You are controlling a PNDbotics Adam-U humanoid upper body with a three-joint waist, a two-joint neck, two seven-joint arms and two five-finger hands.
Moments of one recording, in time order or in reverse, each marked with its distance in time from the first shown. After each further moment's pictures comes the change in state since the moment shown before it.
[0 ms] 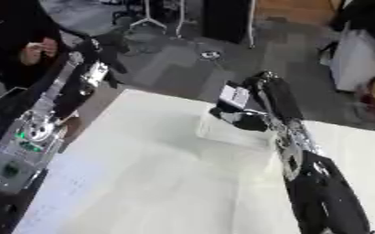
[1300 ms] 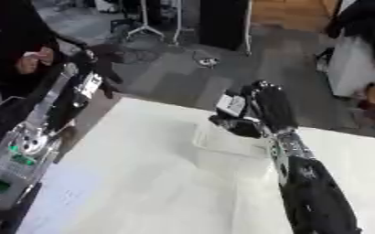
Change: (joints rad) left arm -0.014 -0.014 -0.004 -0.006 0.002 0.000 -0.009; right arm -0.045 0.008 -0.096 0.061 0.285 0.181 -0.157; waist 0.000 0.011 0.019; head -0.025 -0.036
